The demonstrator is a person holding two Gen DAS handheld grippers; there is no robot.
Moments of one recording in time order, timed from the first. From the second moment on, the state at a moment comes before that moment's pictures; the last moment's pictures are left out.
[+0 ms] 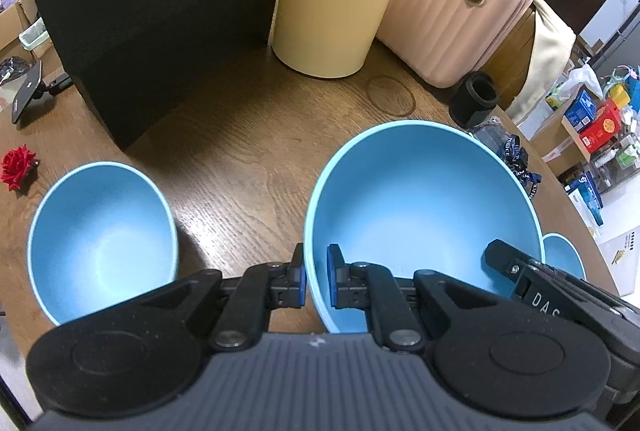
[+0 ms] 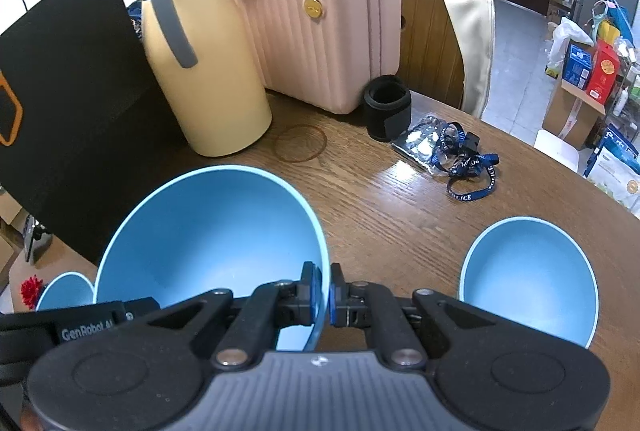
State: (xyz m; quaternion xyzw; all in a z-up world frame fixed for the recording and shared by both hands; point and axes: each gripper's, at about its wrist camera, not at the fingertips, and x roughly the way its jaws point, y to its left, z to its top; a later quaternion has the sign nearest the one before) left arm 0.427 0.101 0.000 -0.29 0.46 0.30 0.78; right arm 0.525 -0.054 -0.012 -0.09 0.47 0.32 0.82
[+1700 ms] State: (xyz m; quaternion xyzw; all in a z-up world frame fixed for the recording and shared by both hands) left arm 0.294 0.208 0.026 -0.29 0.44 0.33 0.78; right arm 0.391 0.052 0.007 -0.09 0.45 0.35 0.82
